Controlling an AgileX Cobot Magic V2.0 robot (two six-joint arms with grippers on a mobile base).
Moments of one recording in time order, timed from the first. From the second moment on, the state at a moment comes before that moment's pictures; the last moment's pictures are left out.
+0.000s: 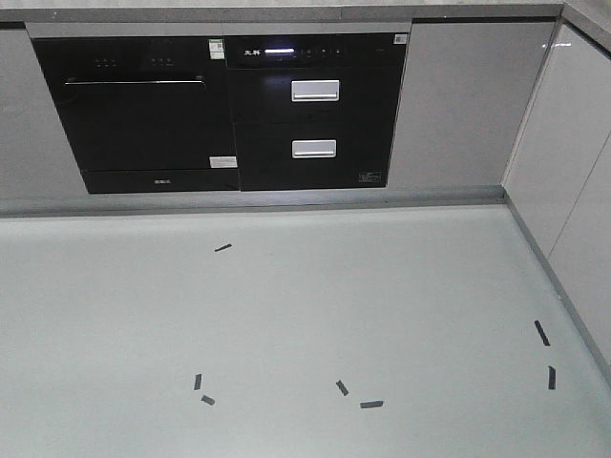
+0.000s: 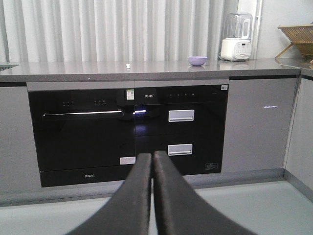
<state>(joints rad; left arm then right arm) -0.07 -0.01 0.02 -0.01 0.04 -0.07 -0.01 -0.01 0.03 0.01 0.02 0.07</state>
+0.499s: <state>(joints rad) -0.07 -0.01 0.02 -0.01 0.04 -0.07 -0.01 -0.01 0.03 0.01 0.02 0.07</state>
